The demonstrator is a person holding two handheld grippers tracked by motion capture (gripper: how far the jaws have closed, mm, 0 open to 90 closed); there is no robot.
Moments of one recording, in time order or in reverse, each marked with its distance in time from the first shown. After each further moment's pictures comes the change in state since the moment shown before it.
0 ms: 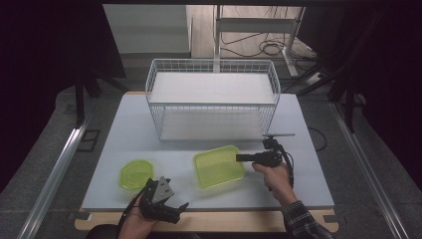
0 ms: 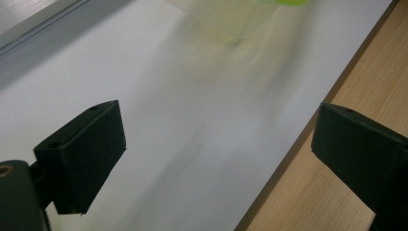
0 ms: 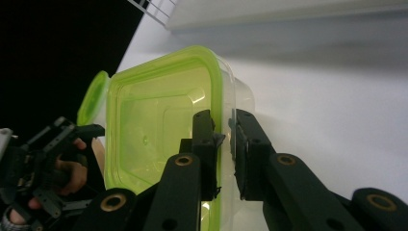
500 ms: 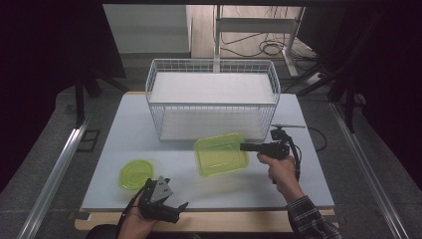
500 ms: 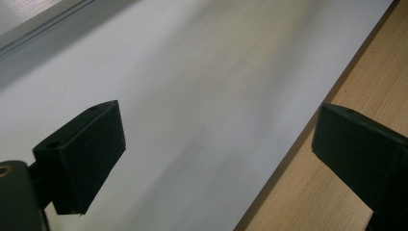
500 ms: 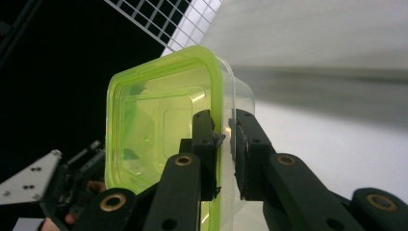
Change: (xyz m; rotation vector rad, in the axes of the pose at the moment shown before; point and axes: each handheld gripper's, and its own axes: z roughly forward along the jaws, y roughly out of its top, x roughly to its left) left arm 0.000 0.000 -0.001 -0.003 0.001 -0.005; right arm 0.026 0.022 -0.029 -0.097 0.024 -0.028
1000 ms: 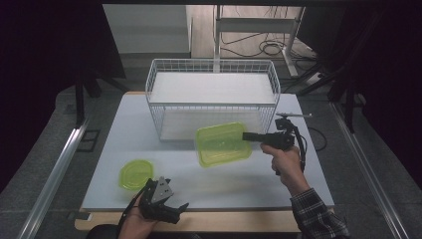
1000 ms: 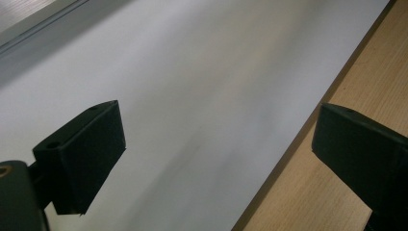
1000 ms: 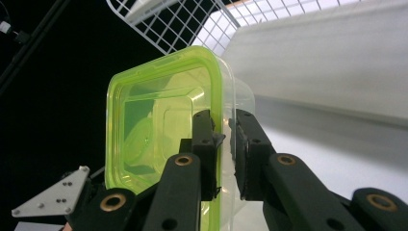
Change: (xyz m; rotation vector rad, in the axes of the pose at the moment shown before) left arm -0.002 0.000 0.001 0.006 -0.003 0.009; right arm 0.023 0.026 -0.017 -0.041 0.012 -0.041
